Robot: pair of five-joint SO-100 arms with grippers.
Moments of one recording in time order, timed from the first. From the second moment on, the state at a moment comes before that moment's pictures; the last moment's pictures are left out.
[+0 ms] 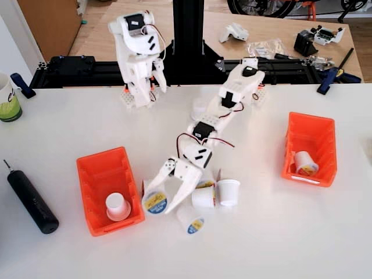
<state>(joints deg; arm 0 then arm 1) -18.0 135.0 103.6 100.3 -119.4 28.9 10.5 -2.6 33.8 87.3</state>
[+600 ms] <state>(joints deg) -19.4 136.5 107.8 97.0 -119.4 39.6 5.1 -9.1 21.4 73.6</state>
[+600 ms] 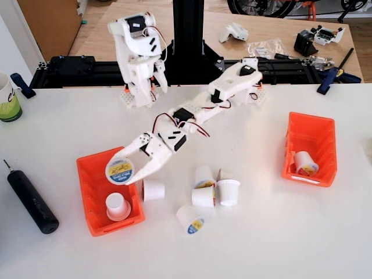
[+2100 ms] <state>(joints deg) -11.9 79.1 83.9 82.2 -37.0 6.8 25.8 -10.9 73.2 117.4</state>
